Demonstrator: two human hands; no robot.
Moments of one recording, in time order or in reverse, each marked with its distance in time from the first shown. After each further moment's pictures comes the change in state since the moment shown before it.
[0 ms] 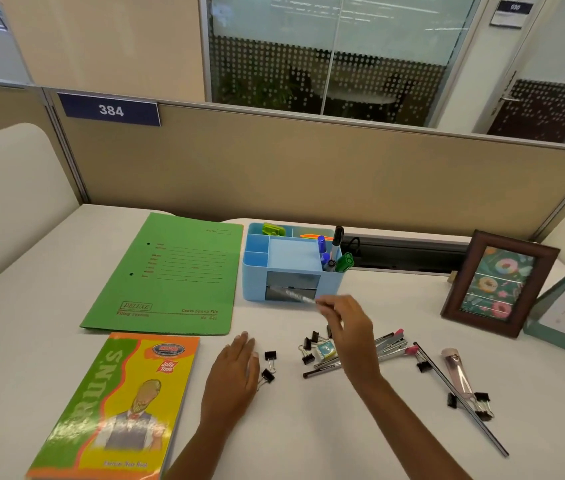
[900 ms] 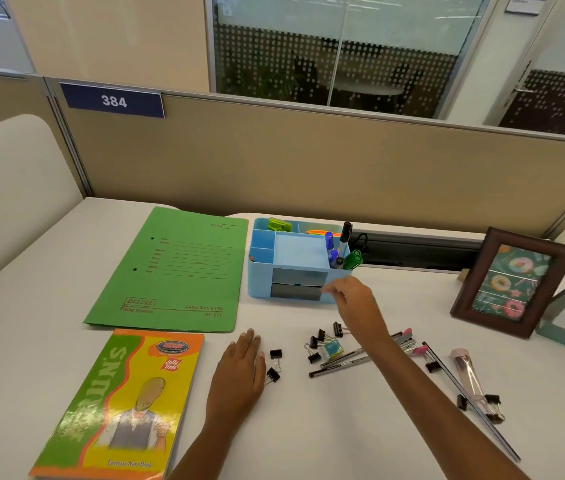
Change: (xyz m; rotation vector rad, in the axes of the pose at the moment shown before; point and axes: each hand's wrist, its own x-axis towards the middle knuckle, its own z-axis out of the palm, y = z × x) left_hand 0.002 -0.009 0.007 0.147 0.038 0.069; right_hand 0.047 0.021 0.002 -0.286 -0.259 0.166
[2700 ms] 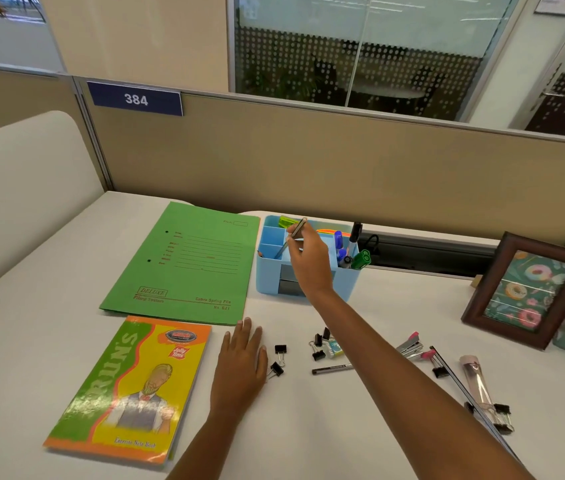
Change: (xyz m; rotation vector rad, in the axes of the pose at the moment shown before) left_hand 0.001 0.003 -0.001 0.140 0.039 -0.039; right_hand 0.057 -0.077 0.037 0.389 0.219 -0.079
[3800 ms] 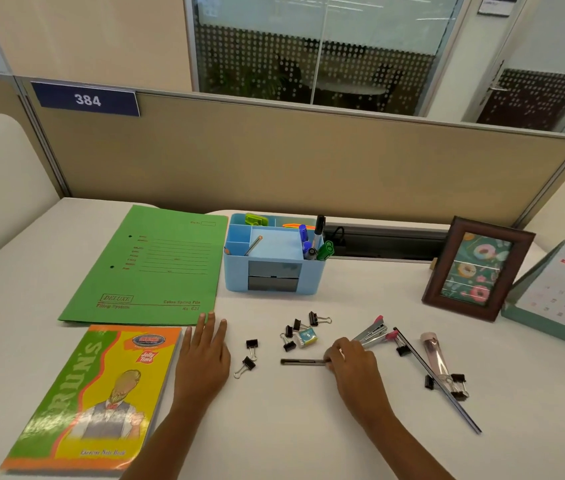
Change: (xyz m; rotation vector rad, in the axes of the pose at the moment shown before) left_hand 0.007 -0.020 0.009 0.084 0.097 0.104; right_hand -0.165 0.105 -0.104 -0.871 -0.257 -0.168
